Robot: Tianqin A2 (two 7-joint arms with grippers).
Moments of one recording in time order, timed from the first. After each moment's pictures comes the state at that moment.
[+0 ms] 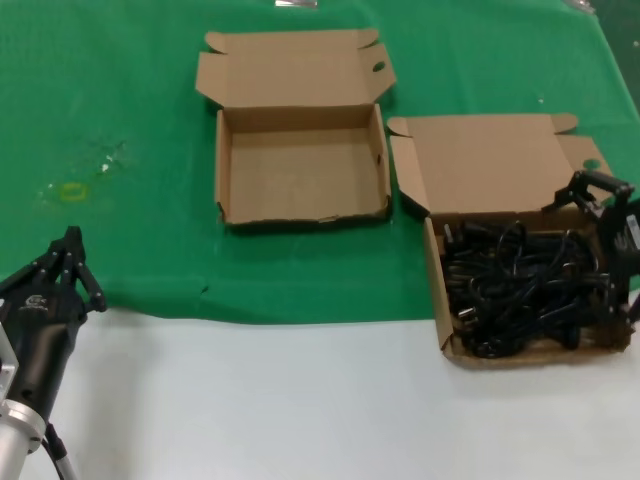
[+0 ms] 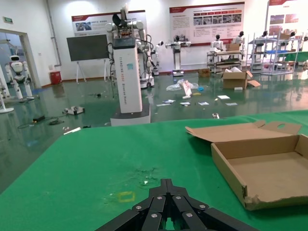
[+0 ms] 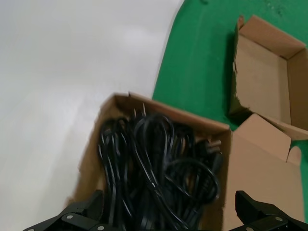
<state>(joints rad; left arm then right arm) 0.00 -0.30 1.60 -1.60 -1.80 0.00 0.00 0.98 0.85 -2.15 1.14 1.44 -1.26 -0.36</state>
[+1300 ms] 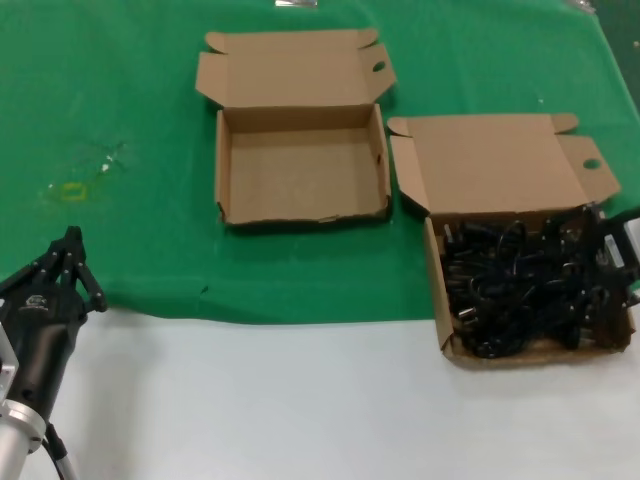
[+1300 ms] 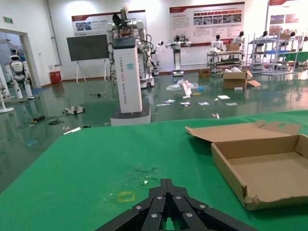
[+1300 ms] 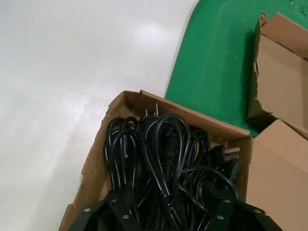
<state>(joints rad) 0.00 -0.30 1.60 -1.60 -1.80 0.00 0.00 0.99 0.76 -2.14 1.03 1.37 -1.27 -0.46</state>
